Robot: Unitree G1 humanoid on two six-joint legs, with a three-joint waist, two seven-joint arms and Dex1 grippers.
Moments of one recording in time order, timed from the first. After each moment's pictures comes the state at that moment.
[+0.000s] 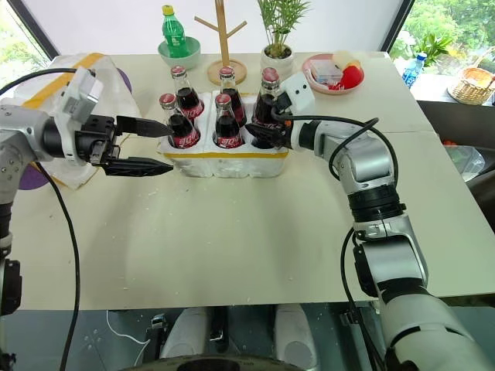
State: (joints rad) left arm -0.76 0.93 0.04 -0.05 -0.61 0.76 -1.36; right arm -0.92 -0.44 0.11 0.27 0.37 0.65 0.68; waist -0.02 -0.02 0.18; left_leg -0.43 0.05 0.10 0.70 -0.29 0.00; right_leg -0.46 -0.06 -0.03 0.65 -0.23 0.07
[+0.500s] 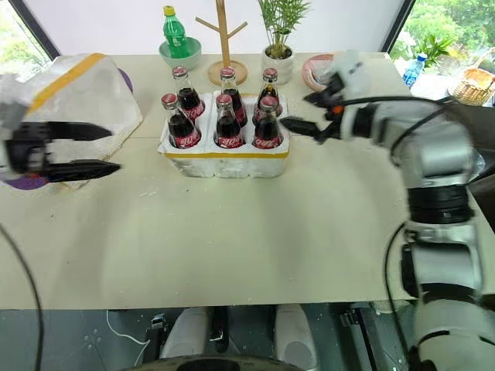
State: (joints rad) left arm -0.40 1.23 0.42 -0.13 -0.63 0.88 -1.29; right arm -0.88 -0.82 -0.05 0.07 0.48 0.85 0.93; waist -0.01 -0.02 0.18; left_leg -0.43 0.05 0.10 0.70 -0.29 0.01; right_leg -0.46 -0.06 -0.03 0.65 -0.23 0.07
